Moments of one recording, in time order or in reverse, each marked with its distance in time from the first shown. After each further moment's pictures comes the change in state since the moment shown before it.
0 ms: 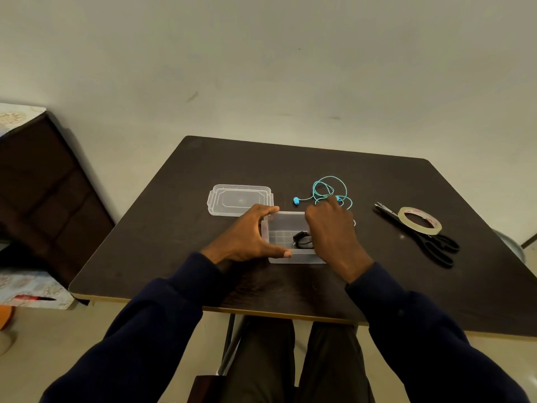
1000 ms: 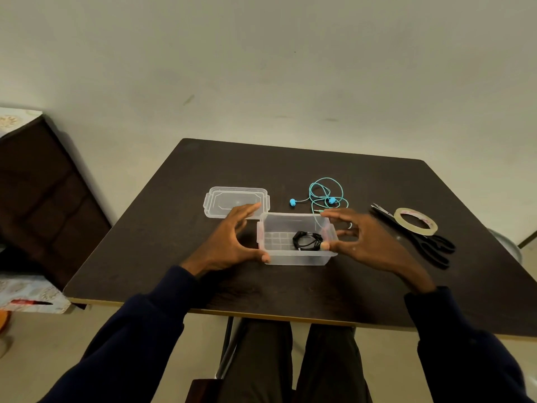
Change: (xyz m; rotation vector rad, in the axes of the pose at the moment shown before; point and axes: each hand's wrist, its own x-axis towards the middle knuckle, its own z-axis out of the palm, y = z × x) left_hand -0.012 -0.033 -0.006 -0.214 0.064 0.074; right_hand -0.028 0.084 0.013 0.954 -0.111 -0.079
